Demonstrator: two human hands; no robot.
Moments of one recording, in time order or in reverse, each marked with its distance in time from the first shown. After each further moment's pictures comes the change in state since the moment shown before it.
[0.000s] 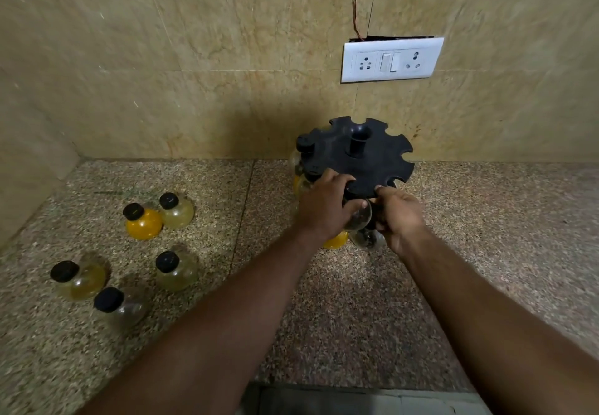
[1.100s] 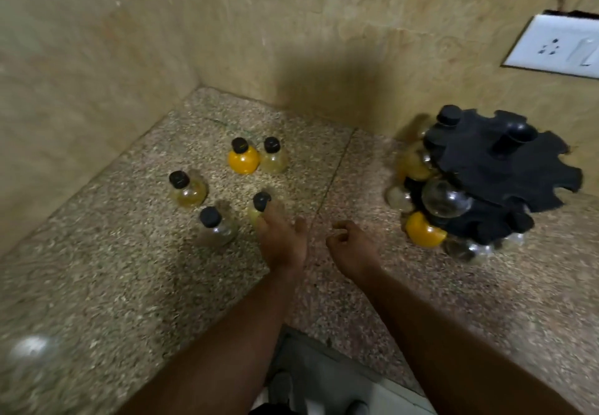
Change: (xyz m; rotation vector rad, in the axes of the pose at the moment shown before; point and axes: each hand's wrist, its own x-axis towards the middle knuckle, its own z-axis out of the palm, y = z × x) left_hand -0.166 -0.178 -0.029 -0.105 0.562 -1.055; right_hand -0.063 0.179 0.129 -1.063 -0.571 -0.210
